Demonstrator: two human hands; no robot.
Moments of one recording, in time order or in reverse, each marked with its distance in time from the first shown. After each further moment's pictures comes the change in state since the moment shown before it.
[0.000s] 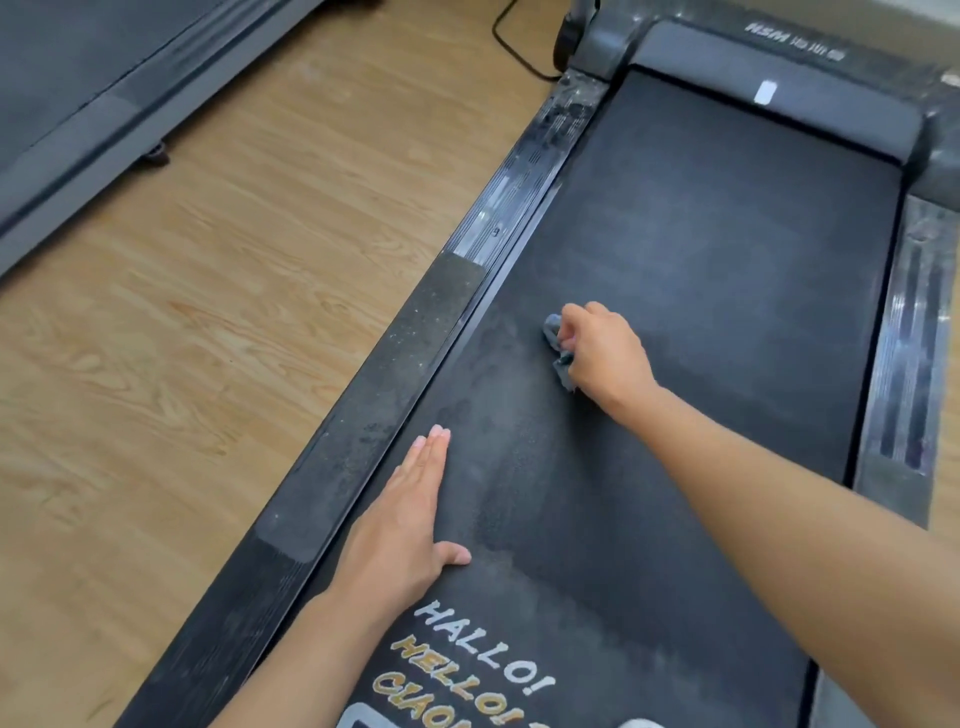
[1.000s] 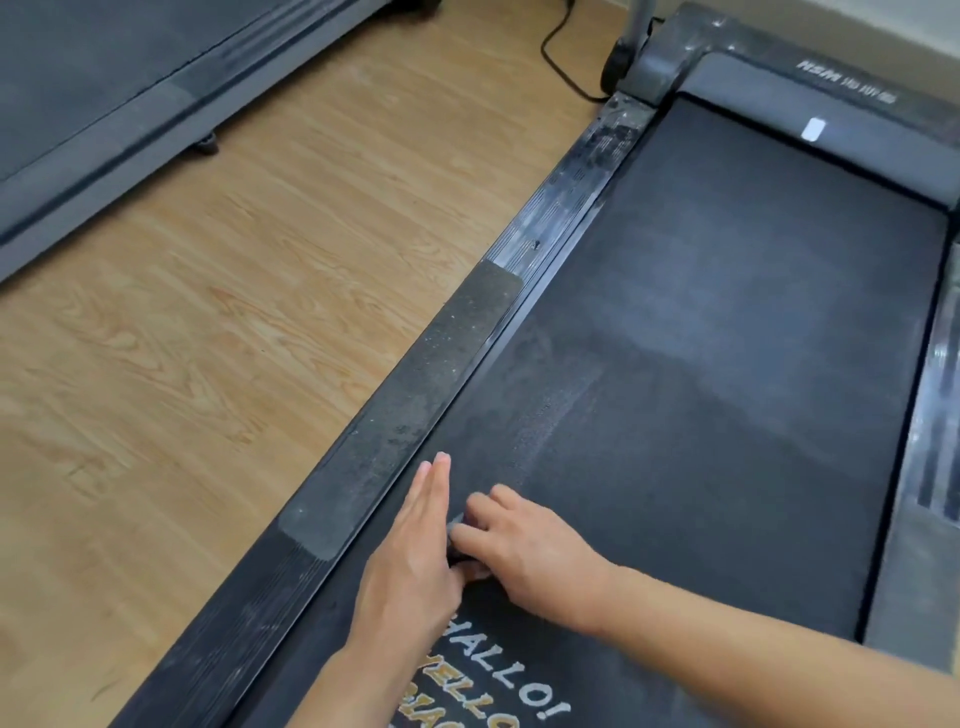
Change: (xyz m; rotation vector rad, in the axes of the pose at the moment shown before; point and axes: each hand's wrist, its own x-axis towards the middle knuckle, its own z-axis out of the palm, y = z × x) left_hand -0.023 -0.005 0.020 -0.247 0.180 -0.155; right_hand -0.144 -0.082 0.053 0.039 -0.346 -0.840
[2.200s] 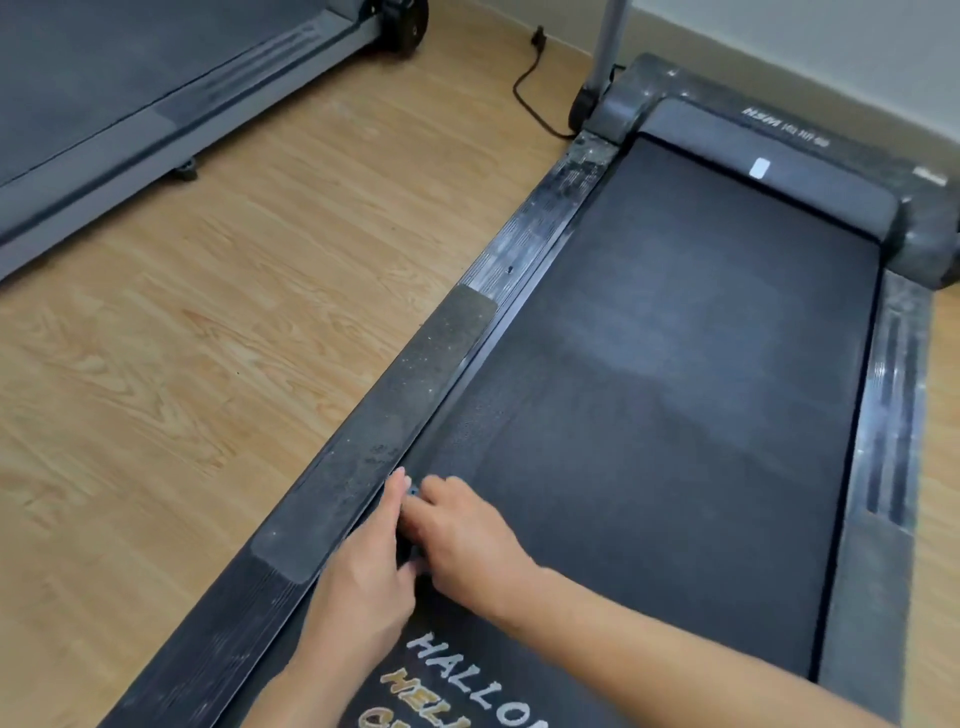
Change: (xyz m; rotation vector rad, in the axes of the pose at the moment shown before) left_hand 0.004 -0.011 -0.021 -0.017 -0.030 -0.047; right_hand 0.049 -0.008 0.011 0.064 0.146 0.258
